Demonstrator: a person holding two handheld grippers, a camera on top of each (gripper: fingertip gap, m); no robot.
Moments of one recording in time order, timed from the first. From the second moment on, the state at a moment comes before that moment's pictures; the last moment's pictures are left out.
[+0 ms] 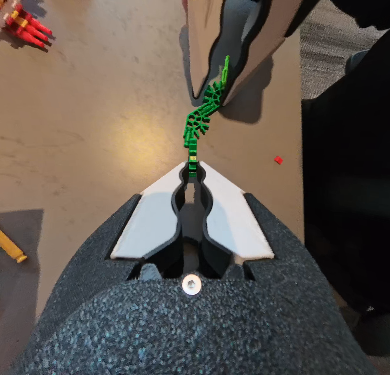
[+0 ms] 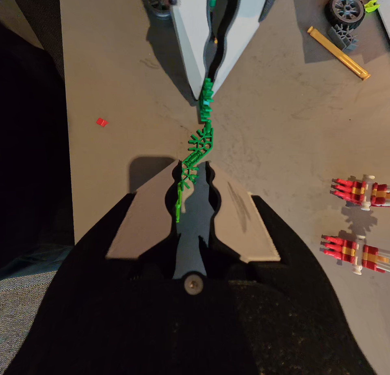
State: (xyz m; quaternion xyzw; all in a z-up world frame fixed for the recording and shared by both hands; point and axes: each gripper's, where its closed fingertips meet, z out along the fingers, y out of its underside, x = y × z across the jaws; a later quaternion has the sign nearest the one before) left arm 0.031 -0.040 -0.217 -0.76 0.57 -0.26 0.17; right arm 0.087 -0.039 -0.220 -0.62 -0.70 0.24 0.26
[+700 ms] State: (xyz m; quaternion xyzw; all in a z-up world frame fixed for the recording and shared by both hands) left arm 0.037 -0.024 -0.224 -0.76 0.57 -0.27 0.12; right arm 0.085 -0.040 -0.220 -0.61 -0.71 0.25 0.25
